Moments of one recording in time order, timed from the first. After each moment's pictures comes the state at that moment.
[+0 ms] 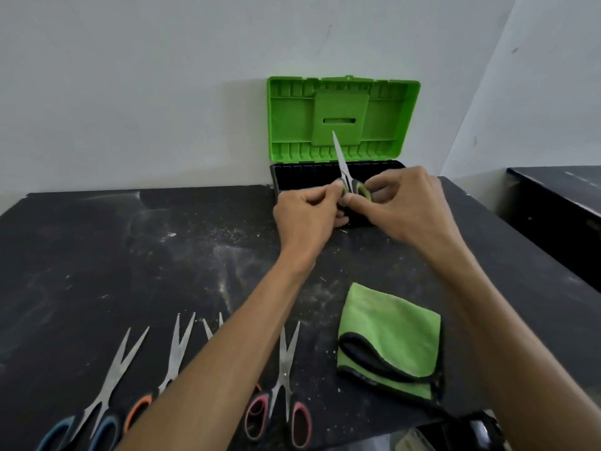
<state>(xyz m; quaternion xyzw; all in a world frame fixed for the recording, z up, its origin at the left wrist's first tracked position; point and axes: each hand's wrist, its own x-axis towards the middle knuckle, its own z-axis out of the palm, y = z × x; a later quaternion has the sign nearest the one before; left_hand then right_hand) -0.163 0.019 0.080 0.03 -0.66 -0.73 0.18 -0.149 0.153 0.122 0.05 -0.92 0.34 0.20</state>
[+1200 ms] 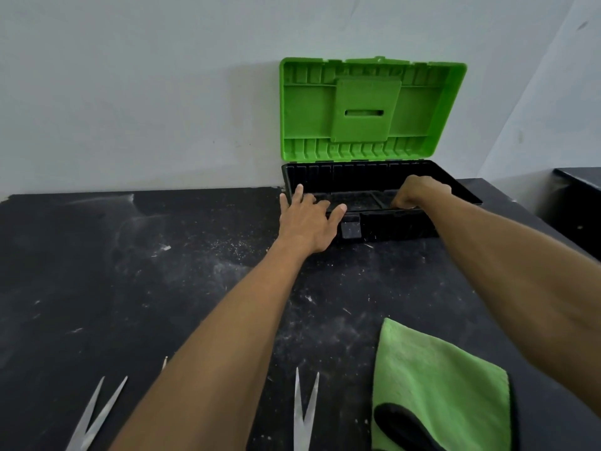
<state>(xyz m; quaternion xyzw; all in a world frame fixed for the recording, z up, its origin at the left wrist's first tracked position) -0.318 -0.026 0.003 -0.07 -0.99 -0.12 0.04 -0.388 0.180 0.052 -0.15 -0.99 0.04 -0.04</state>
